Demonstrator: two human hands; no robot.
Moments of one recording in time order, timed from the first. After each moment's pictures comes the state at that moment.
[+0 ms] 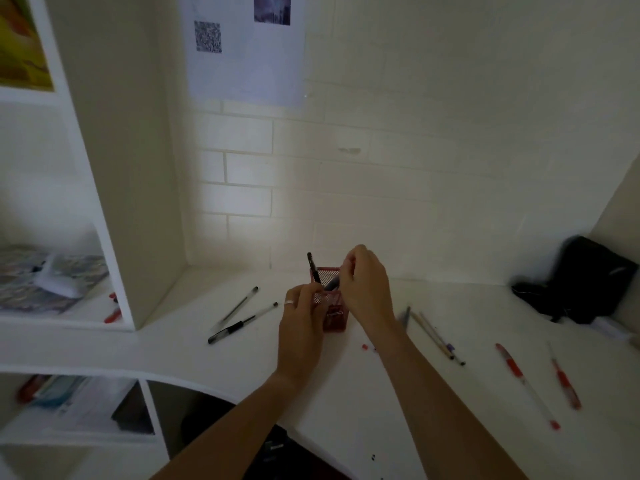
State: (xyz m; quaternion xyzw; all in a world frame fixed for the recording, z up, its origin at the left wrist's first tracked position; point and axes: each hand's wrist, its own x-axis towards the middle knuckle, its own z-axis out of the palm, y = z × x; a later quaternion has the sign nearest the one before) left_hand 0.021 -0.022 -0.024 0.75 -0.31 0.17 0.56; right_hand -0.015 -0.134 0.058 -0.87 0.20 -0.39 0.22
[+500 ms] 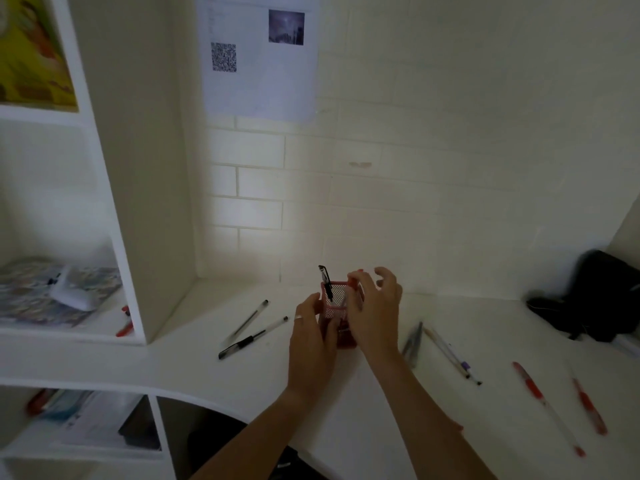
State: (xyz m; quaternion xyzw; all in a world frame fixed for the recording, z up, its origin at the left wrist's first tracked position) left_hand 0.025 -0.026 -0.030 0.73 -0.28 0.12 0.61; right_hand -0.009 -0.135 0.021 -0.85 0.21 -0.43 0.21
